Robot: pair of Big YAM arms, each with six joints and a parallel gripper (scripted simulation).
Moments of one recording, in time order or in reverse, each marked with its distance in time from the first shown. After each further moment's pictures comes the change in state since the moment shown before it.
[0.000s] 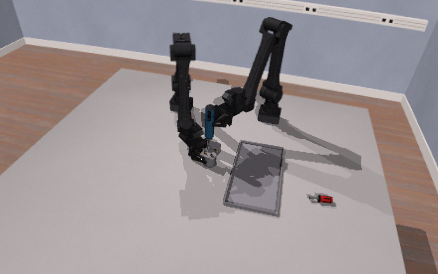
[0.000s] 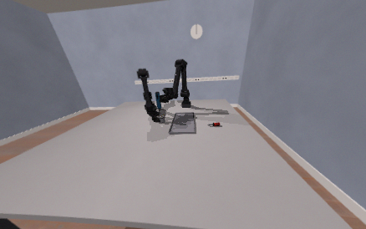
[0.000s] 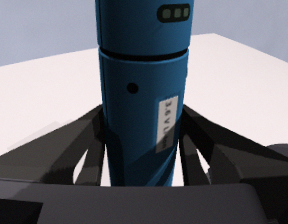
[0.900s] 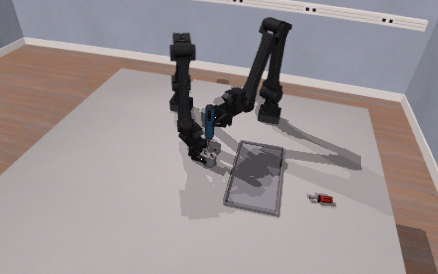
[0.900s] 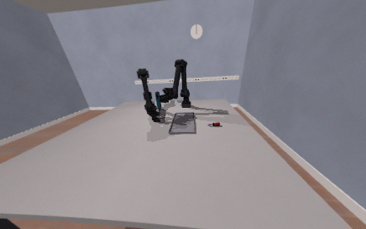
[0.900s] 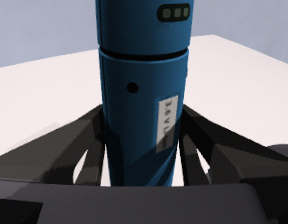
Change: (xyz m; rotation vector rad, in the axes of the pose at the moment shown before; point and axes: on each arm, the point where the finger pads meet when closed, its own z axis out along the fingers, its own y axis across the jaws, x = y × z) left arm 0.000 0.000 0.000 -0.001 -0.006 0.000; right arm 0.000 0.000 0.000 0.000 0.000 0.000
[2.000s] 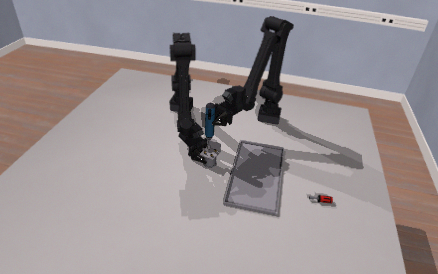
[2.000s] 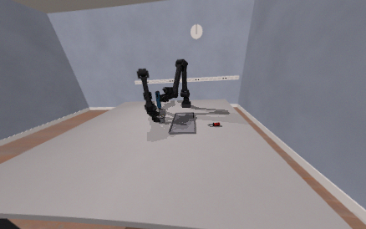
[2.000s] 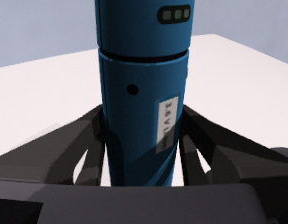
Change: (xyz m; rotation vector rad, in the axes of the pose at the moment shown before) left arm -0.006 0.000 -0.001 0.000 0.009 0.000; right arm 0.000 0.000 0.000 0.000 0.000 0.000
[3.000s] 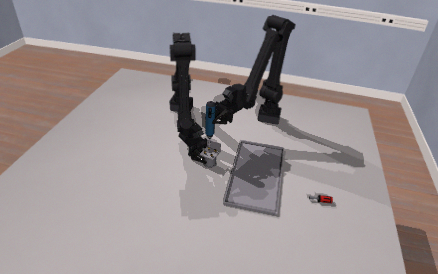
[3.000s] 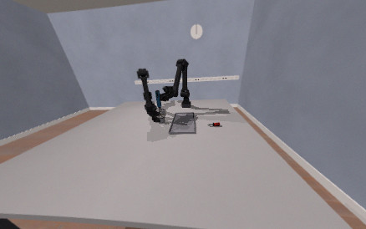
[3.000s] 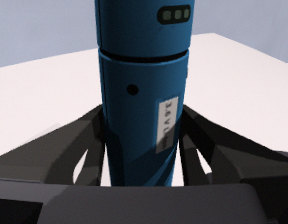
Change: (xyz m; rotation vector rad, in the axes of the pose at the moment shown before) left arm -0.008 0.000 -0.002 0.000 0.010 0.000; right arm 0.000 0.000 0.000 0.000 0.000 0.000
